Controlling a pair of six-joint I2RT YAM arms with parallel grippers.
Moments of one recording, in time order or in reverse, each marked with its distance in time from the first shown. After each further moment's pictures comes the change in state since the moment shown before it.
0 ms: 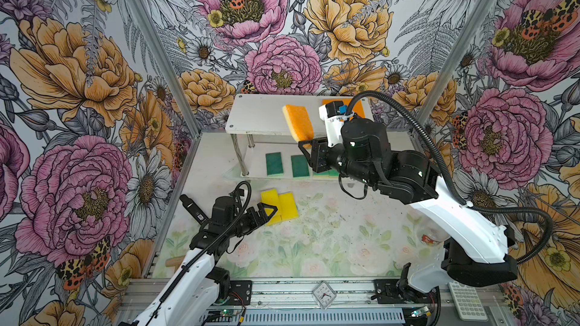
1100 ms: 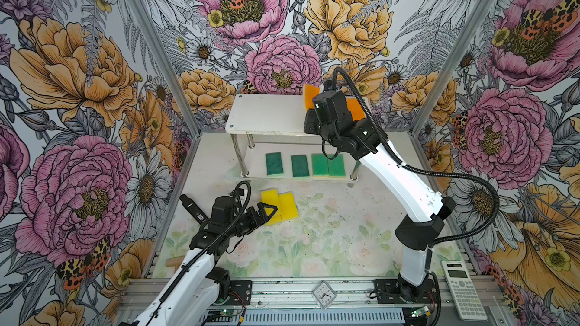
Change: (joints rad) left arm 0.003 0.000 0.000 0.007 0.011 0.000; right arm -0.273 0.354 0.254 -0.041 0.108 0.033
